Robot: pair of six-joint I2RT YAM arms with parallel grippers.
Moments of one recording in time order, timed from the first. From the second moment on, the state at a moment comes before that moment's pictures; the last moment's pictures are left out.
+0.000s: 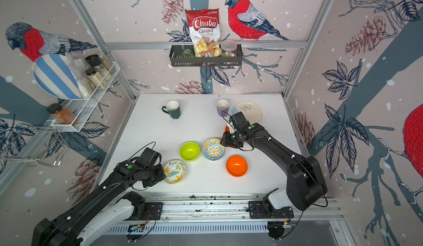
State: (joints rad) left arm -0.47 0.84 0.52 -0.95 0.13 -0.93; right arm 0.56 1.44 1.08 -0.71 -0.32 0.52
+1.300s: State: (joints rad) left arm -0.47 0.83 0.99 -1.20 0.15 -0.80; right arm 0.68 1.40 1.31 -0.87 -0.31 0.52
